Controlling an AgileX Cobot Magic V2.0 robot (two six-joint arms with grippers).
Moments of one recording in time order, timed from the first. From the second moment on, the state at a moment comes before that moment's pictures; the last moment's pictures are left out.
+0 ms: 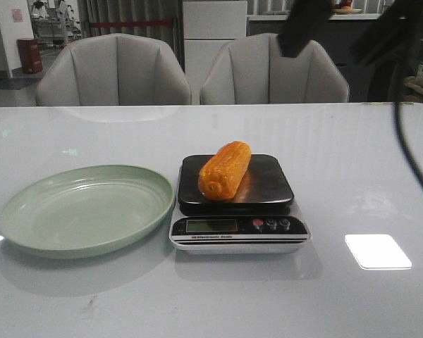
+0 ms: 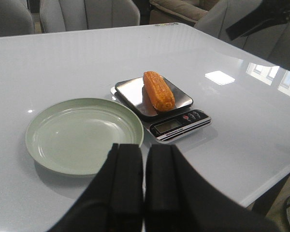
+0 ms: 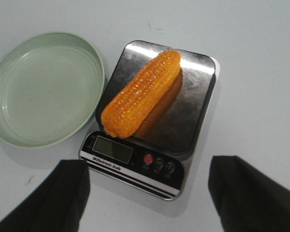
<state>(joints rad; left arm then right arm) -0.65 0.03 -0.33 0.03 0.60 -0.17 0.50 1.33 -1.06 0.06 0.59 0.22</state>
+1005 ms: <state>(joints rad) -0.65 0.03 -0.33 0.03 0.60 -0.17 0.63 2.06 -1.62 -0.08 0.91 0.89</state>
